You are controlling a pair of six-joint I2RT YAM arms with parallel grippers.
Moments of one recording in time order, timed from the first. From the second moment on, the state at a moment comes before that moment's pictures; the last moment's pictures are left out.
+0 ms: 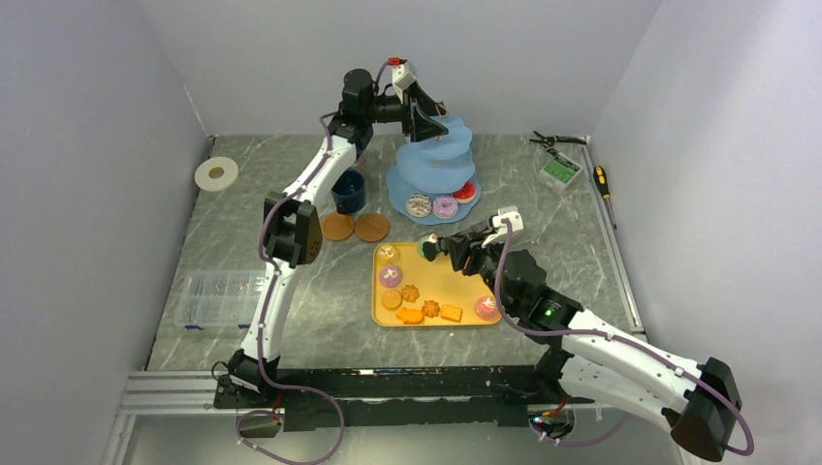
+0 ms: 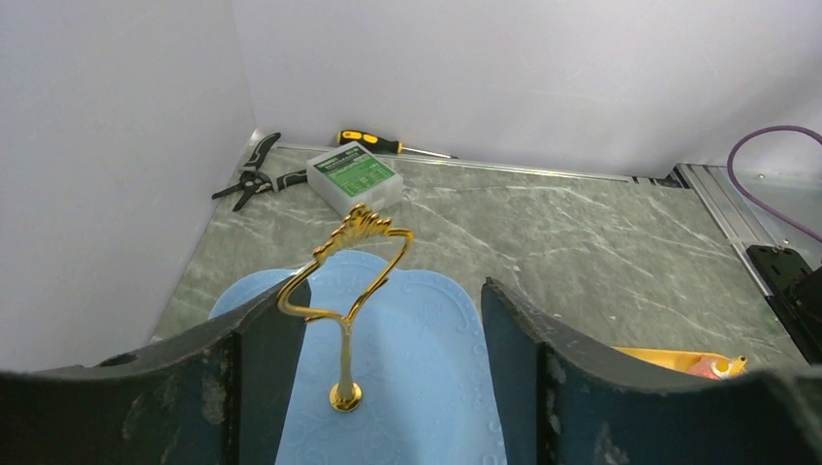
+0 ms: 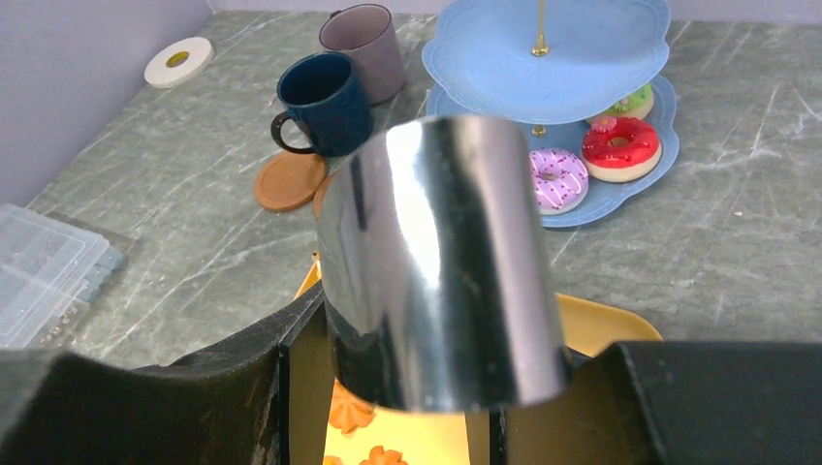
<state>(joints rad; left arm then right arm) -0.39 2.53 2.49 0.23 1.14 -0.22 0.87 0.80 0.51 0.19 0.43 0.28</state>
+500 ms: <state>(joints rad) -0.39 2.53 2.49 0.26 1.03 -0.22 0.87 0.80 0.51 0.18 0.42 0.29</state>
